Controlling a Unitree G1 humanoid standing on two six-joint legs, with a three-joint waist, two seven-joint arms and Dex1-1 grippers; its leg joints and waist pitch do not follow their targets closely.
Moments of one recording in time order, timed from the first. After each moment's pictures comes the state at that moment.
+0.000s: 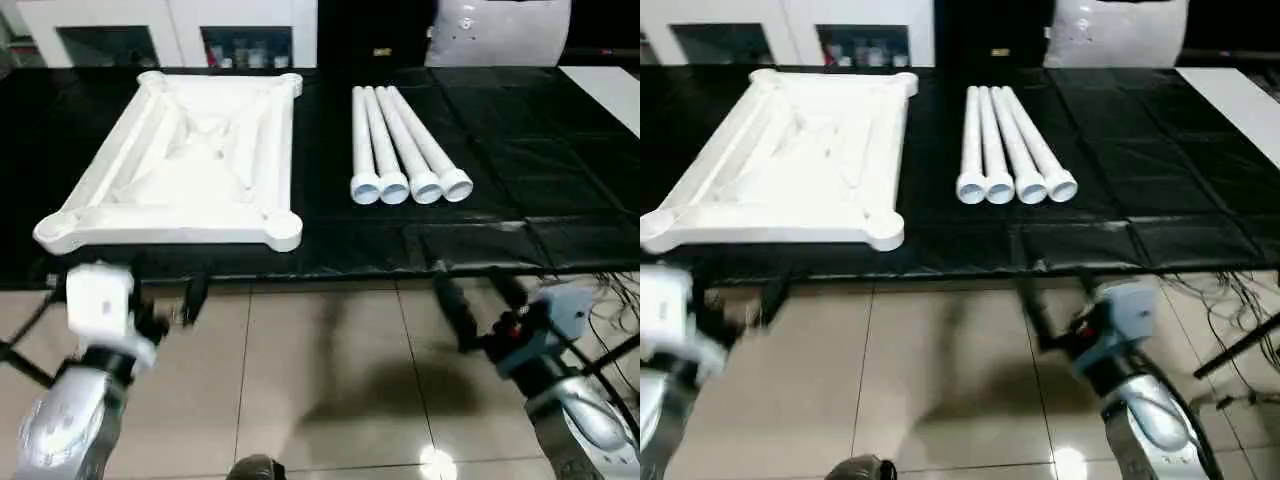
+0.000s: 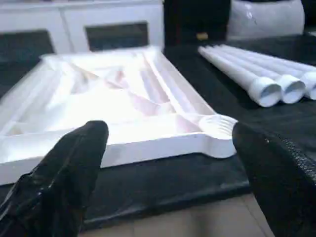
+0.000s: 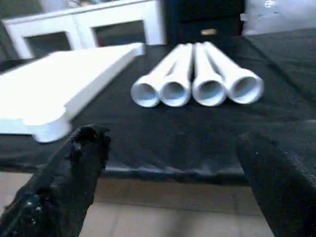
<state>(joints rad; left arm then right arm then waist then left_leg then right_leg) 0.18 0.27 0.14 -0.53 -0.24 0.36 -0.21 0.18 -0.17 -0.11 -0.40 0.25 0.30 0.27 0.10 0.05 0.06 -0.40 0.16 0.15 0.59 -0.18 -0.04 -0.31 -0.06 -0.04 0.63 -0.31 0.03</state>
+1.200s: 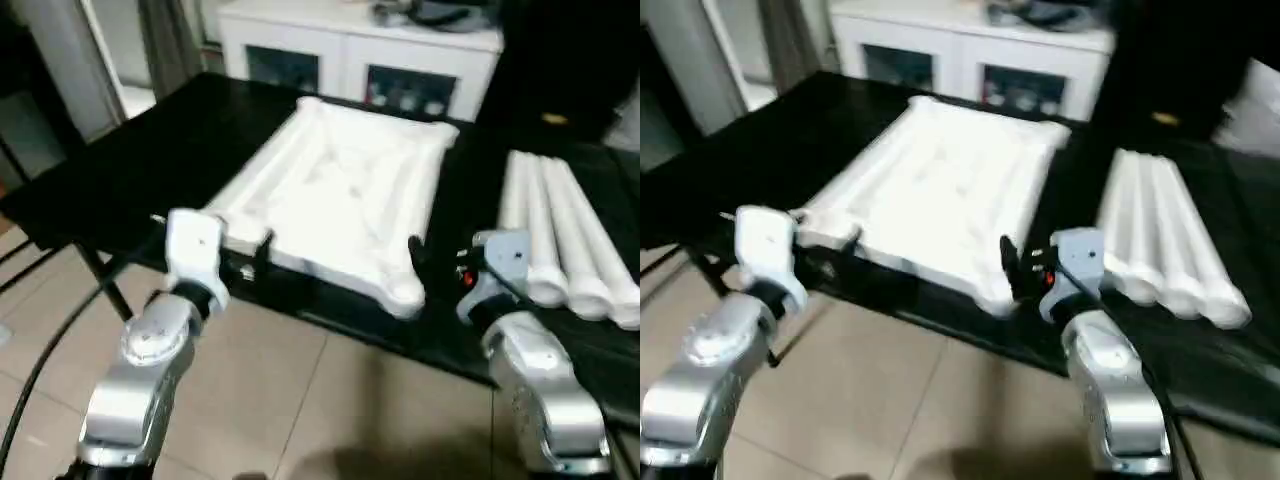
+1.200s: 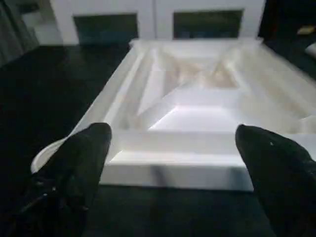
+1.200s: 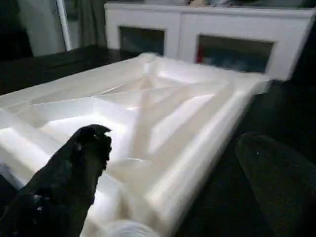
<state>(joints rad) -0.08 0.24 -0.03 -0.26 -0.14 0.43 -0.21 -0.07 -0.11 0.01 -0.21 0.15 0.34 0.18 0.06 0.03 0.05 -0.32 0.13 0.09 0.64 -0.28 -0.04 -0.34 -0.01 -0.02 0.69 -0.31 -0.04</state>
